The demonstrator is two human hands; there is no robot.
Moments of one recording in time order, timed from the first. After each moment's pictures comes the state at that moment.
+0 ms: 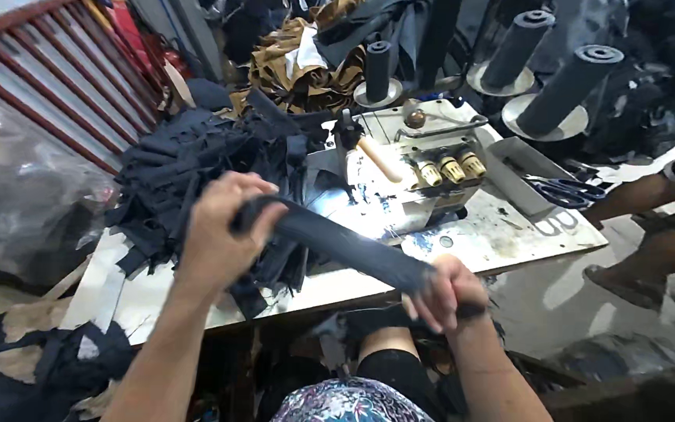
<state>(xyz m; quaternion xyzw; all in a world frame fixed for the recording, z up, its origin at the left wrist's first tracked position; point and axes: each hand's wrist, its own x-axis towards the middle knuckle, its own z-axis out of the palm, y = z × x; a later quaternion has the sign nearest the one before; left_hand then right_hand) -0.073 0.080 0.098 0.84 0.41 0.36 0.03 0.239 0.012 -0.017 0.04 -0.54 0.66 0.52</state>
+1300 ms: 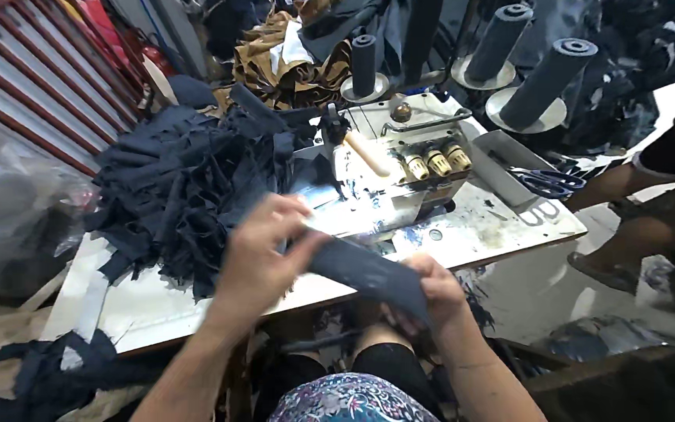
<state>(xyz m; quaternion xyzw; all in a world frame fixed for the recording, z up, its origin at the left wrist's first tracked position) -0.030 0.053 0.083 0.84 0.37 0.39 0.10 0.221 0.009 -0.015 0.04 -0.53 0.68 0.51</state>
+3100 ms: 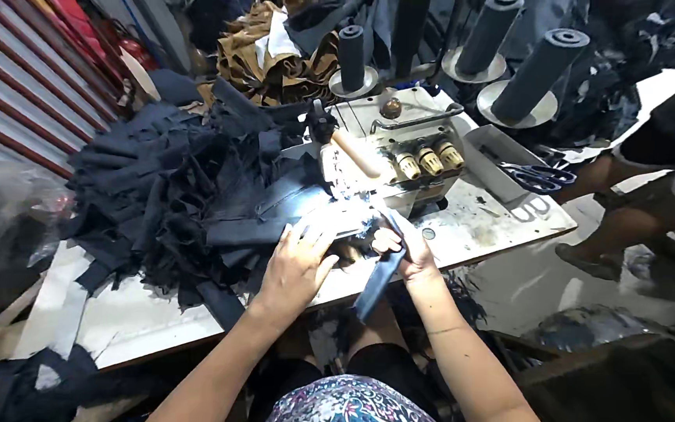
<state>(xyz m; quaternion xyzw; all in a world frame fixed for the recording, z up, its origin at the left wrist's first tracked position) 0.002 0.076 -0.013 0.90 0.37 0.22 -0.03 0.242 0.068 -0.070 -0.18 -0.23 0.71 0.64</state>
